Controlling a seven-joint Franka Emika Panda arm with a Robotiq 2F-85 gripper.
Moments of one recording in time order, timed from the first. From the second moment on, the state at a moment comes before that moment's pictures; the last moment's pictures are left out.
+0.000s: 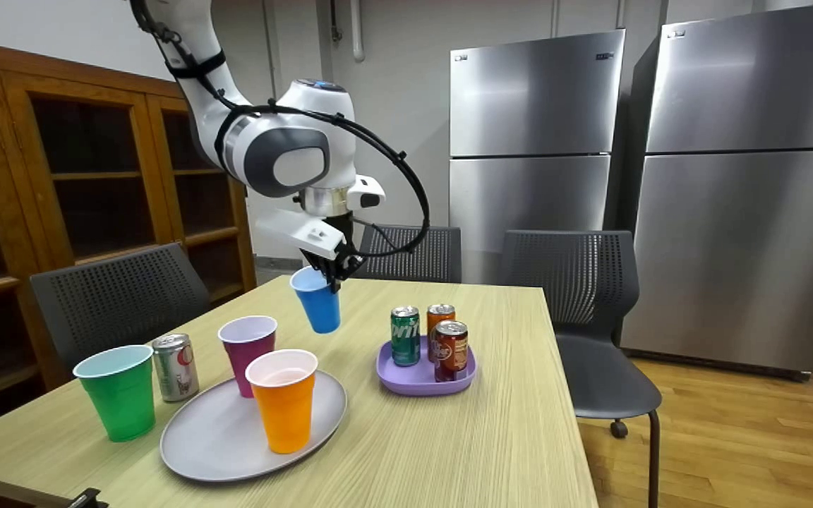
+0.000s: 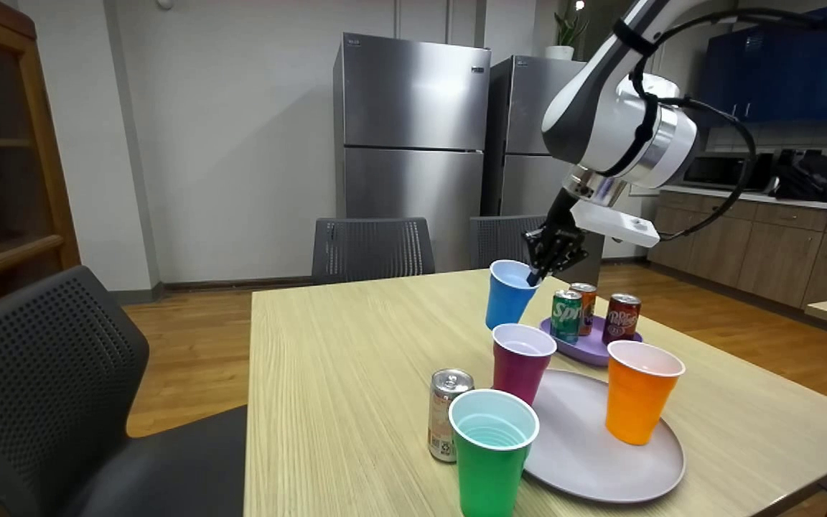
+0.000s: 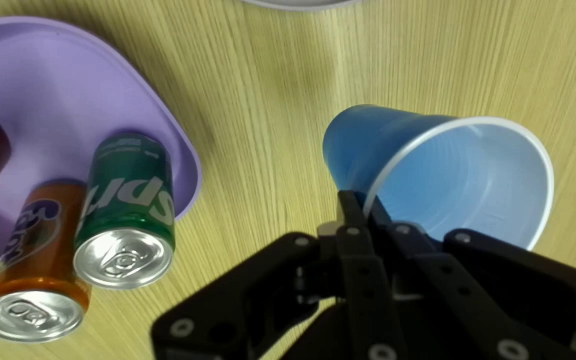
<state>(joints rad) -0.31 0.29 0.26 -2.29 0.47 2.88 -0.37</state>
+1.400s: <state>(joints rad) -0.21 0.19 0.07 -2.38 0.42 2.65 -0.40</state>
